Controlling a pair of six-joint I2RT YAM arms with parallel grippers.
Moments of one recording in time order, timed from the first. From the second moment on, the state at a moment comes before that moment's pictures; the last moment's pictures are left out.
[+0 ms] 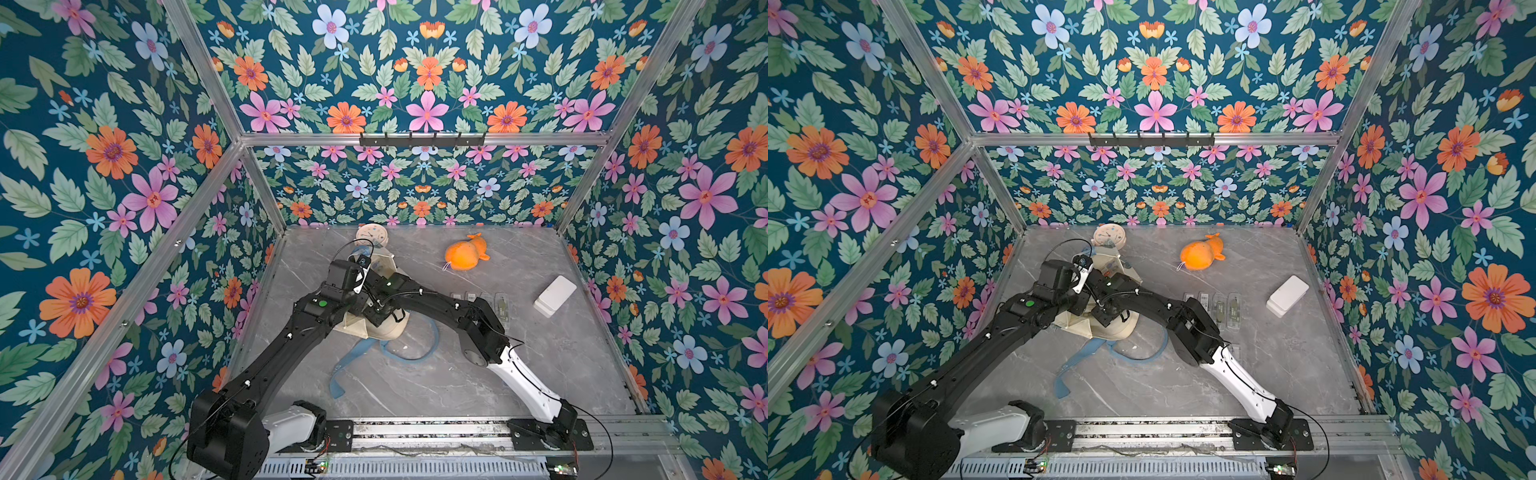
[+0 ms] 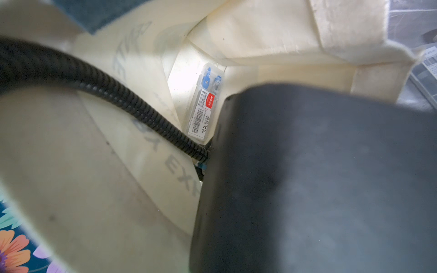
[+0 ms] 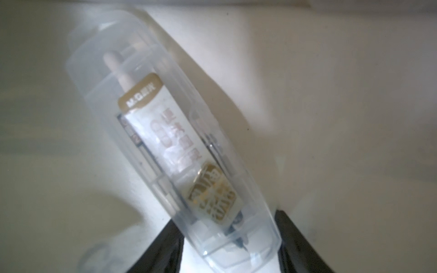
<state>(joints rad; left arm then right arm) -0.45 1.21 0.95 -0.52 -0.17 0.18 0.95 2.56 2.30 -0.95 0.04 0.05</state>
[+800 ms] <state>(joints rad) -0.45 1.21 0.96 -0.50 -0.09 0.16 0.95 2.35 2.10 -1.02 0.01 0.07</state>
